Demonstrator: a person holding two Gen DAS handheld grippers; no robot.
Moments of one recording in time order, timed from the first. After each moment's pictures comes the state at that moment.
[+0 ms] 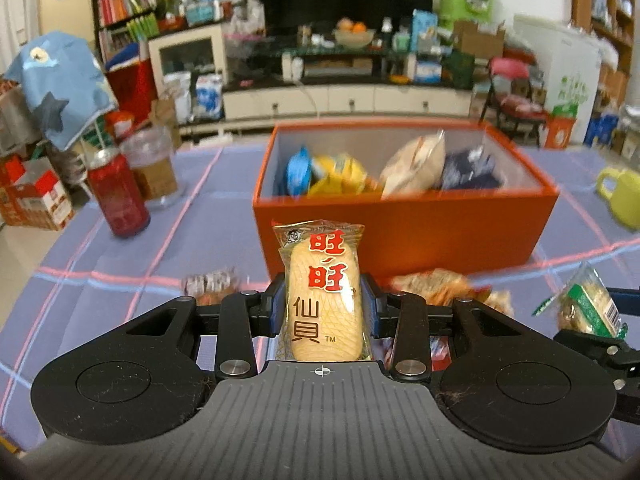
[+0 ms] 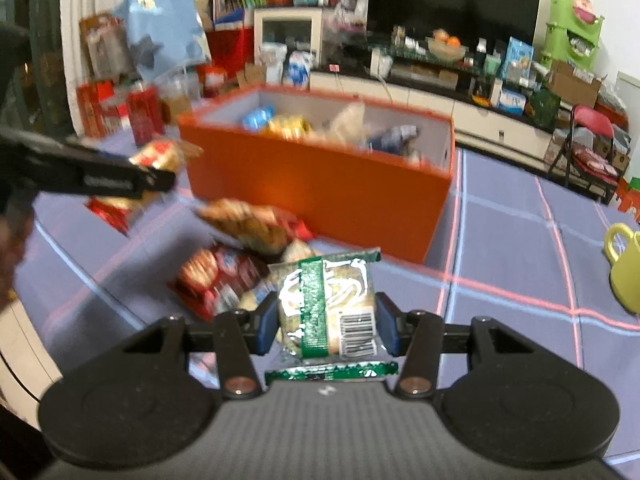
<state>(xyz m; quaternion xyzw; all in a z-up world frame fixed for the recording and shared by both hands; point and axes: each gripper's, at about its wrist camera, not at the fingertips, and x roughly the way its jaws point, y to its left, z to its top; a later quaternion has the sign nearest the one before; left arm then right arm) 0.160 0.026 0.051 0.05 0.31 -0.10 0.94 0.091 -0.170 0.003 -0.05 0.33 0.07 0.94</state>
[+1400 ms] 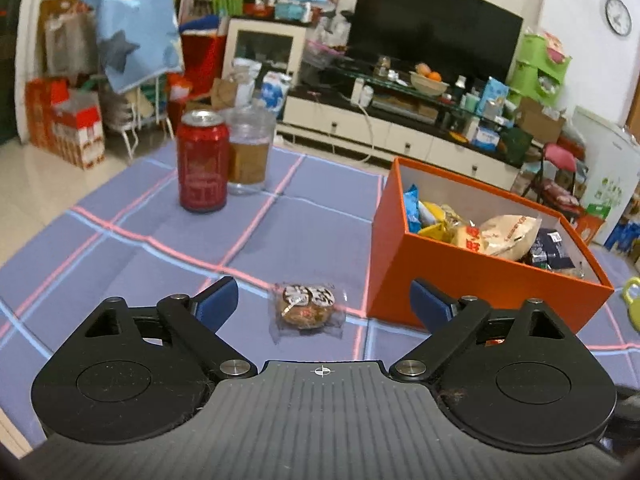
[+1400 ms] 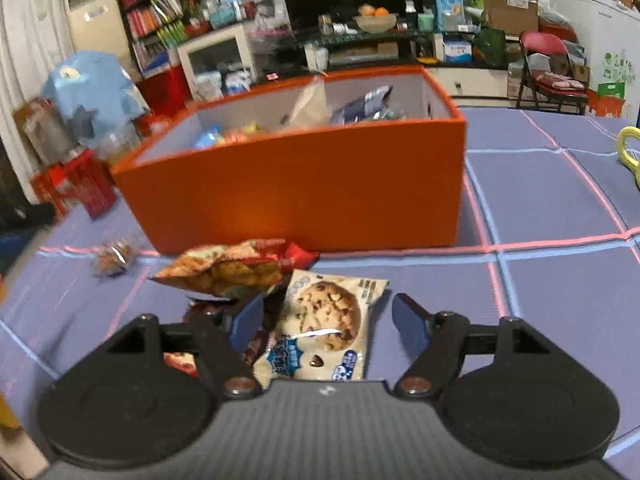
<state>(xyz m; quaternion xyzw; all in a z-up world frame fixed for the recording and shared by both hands) 0.179 0.137 0.036 -0.09 0.29 -0.04 0.95 0.154 -0.147 -0.048 0.09 0.35 -0.01 0.93</state>
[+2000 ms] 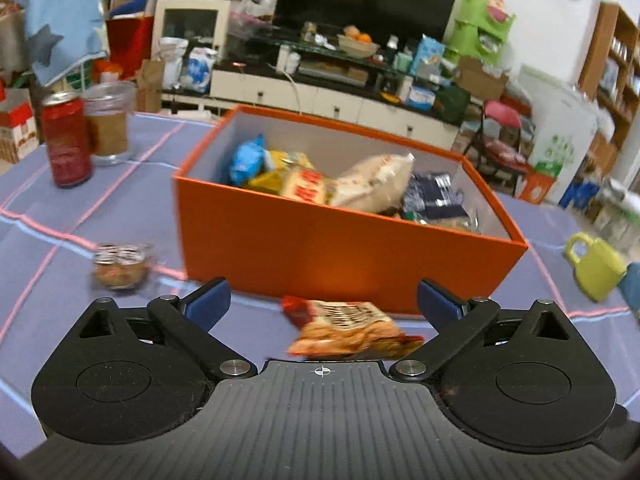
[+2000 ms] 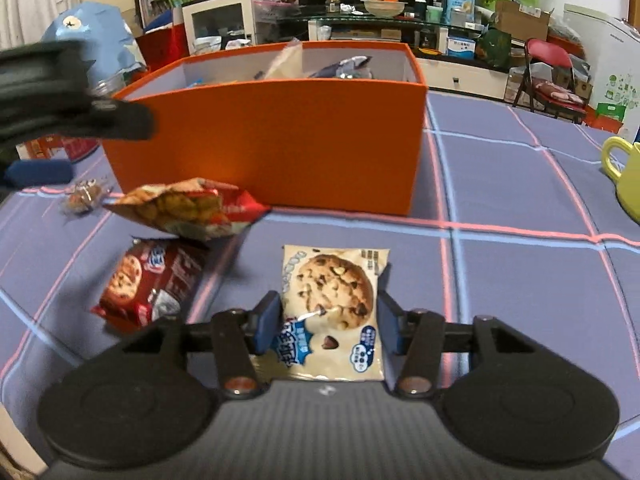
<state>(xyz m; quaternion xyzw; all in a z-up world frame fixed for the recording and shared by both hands) 0.186 -0.013 0.024 -0.07 0.33 -0.12 0.93 0.134 -0.172 -0.058 0.03 0.37 -0.01 0.93</state>
